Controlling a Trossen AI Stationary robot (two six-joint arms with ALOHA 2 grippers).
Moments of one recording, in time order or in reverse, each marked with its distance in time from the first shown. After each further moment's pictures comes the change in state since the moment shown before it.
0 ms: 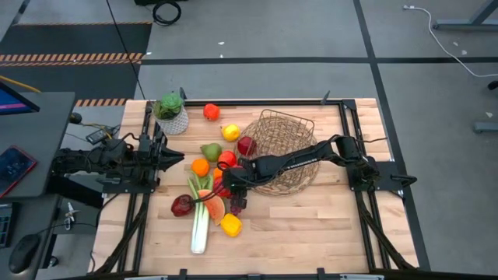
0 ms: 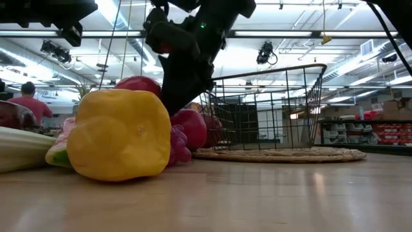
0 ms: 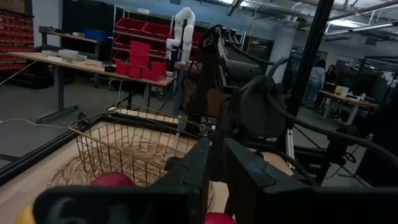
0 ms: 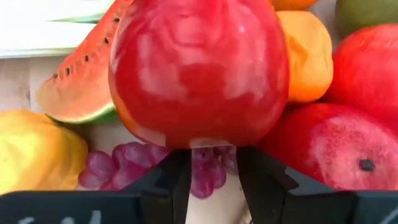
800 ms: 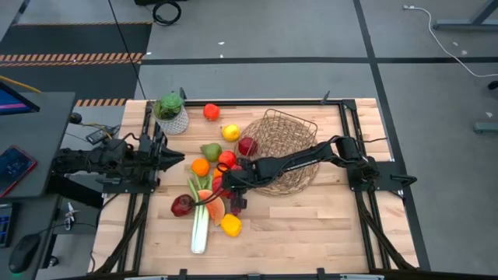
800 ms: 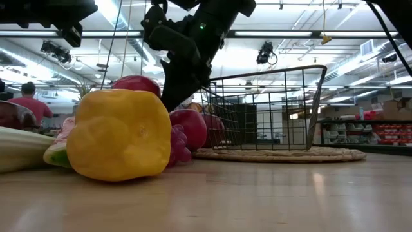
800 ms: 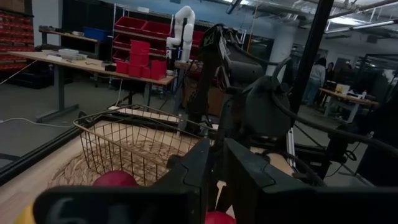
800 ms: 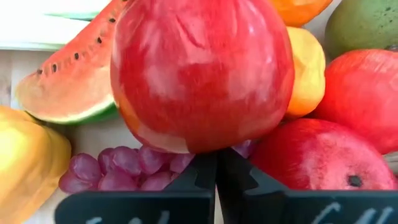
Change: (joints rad) left arm 0.000 0.000 0.000 -0.014 0.001 0.005; right arm 0.012 0.000 0.013 0.009 0.060 -0.079
